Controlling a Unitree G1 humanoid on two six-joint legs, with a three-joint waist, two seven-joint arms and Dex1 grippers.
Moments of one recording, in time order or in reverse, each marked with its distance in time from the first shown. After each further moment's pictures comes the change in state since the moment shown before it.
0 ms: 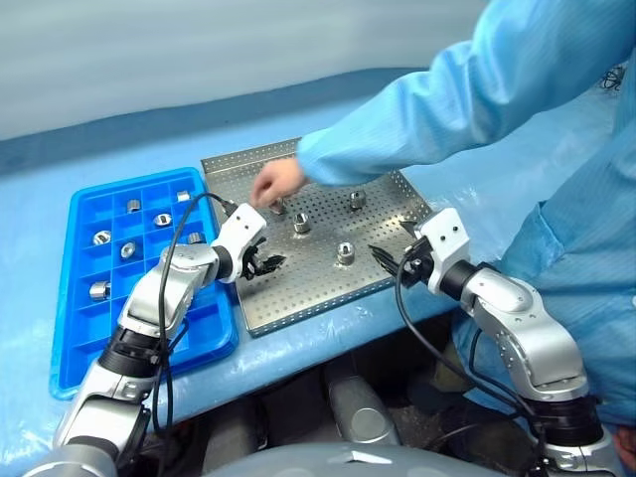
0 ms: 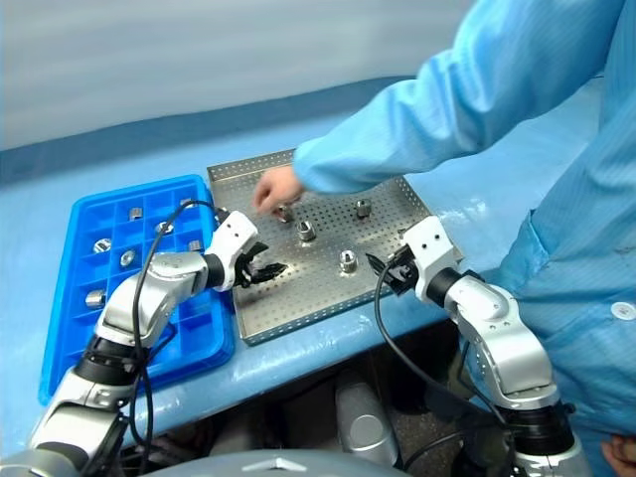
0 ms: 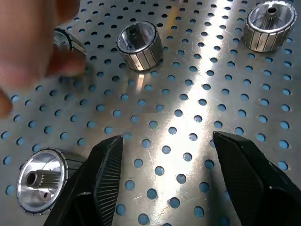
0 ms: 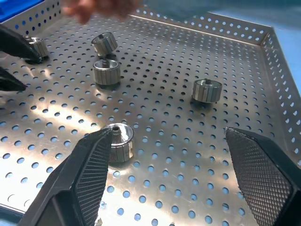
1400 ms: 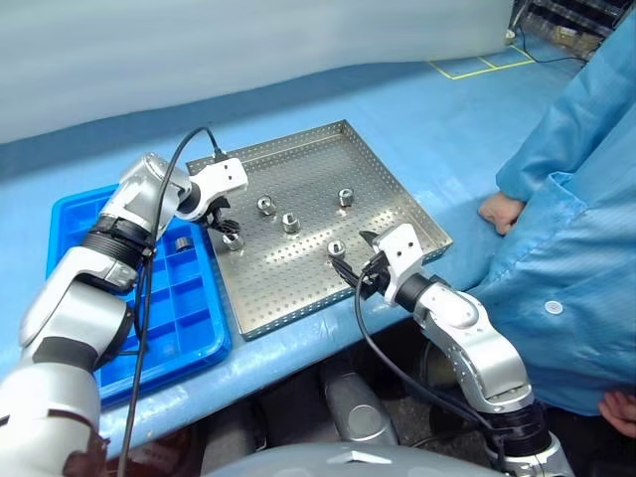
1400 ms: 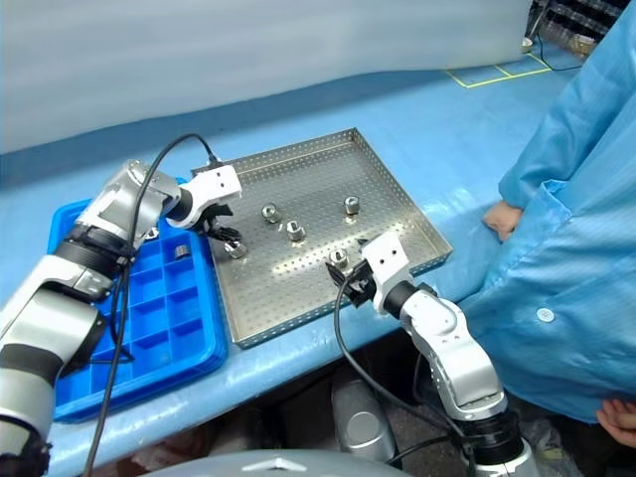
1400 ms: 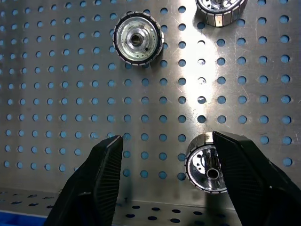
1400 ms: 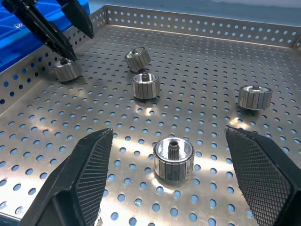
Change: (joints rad) left arm -0.590 0.227 -0.360 0.756 0.338 -0.287 -0.458; right arm 0.044 0.178 0.153 0.017 -0.076 -0.100 -0.070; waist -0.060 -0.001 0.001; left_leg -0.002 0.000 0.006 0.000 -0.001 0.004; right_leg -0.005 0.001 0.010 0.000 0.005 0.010
